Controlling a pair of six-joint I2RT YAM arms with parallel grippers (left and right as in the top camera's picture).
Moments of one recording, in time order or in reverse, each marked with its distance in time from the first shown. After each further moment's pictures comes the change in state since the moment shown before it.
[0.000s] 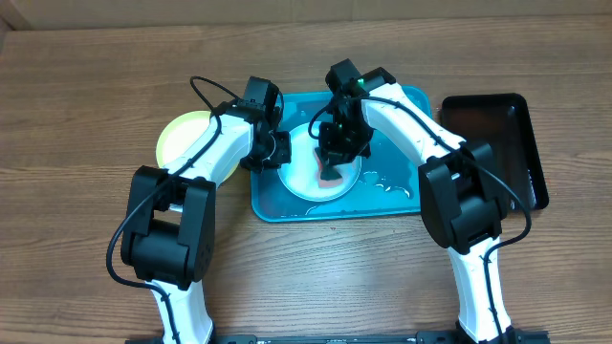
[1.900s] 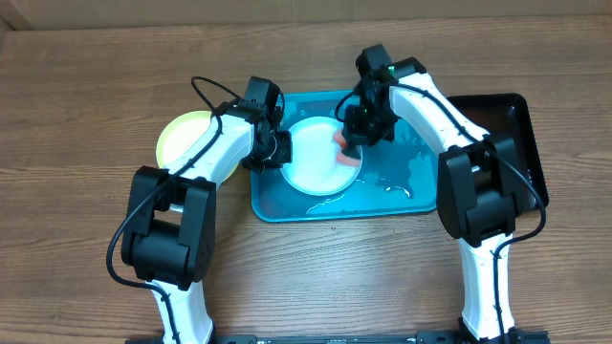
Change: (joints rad) left arm -0.001 0.000 0.000 0.006 0.011 0.000; right arm -0.111 0.000 0.000 0.153 0.104 -0.034
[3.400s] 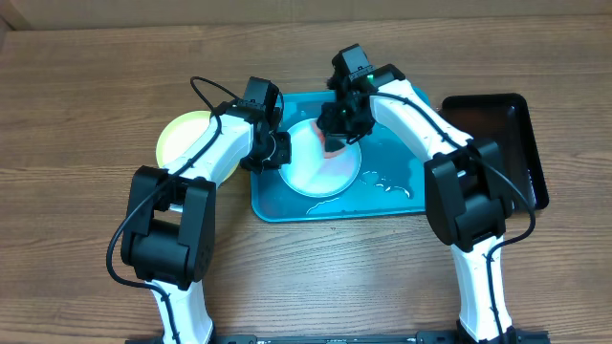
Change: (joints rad) left arm 0.000 0.000 0.000 -0.014 -0.007 0.000; right arm 0.080 0.000 0.000 0.122 -0.023 -0.053
